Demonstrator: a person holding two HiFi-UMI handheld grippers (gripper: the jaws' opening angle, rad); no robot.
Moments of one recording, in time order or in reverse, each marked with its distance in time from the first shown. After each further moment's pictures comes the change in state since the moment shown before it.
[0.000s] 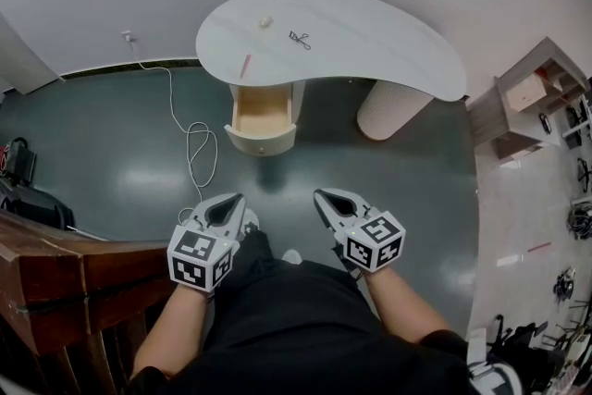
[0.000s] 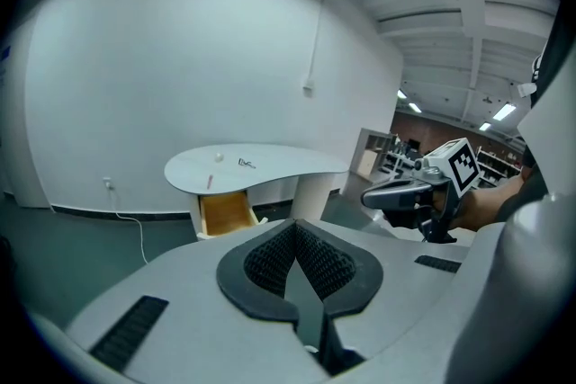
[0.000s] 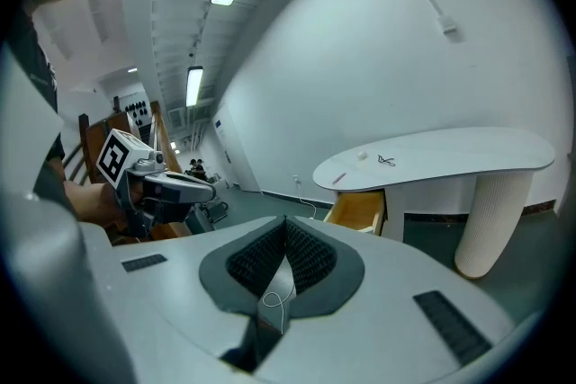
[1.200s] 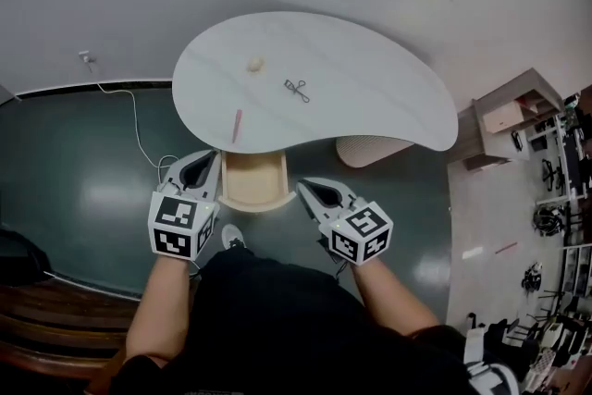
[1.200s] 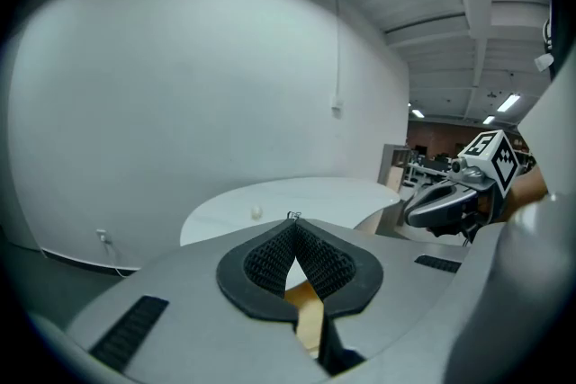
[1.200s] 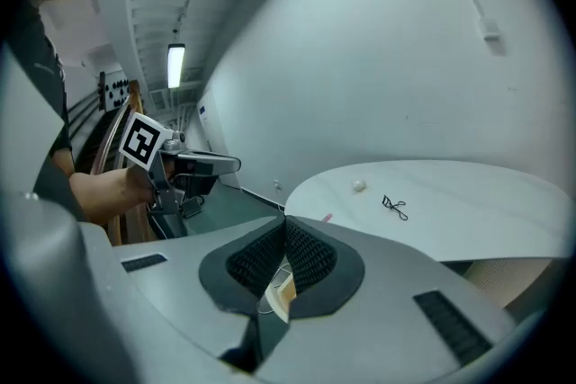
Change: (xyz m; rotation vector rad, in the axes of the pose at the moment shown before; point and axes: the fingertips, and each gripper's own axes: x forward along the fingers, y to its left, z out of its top) left arm 0.150 0.260 0.183 0.095 -0.142 0.029; right arm 0.216 -0.100 0.156 -0.086 0.045 -0.088
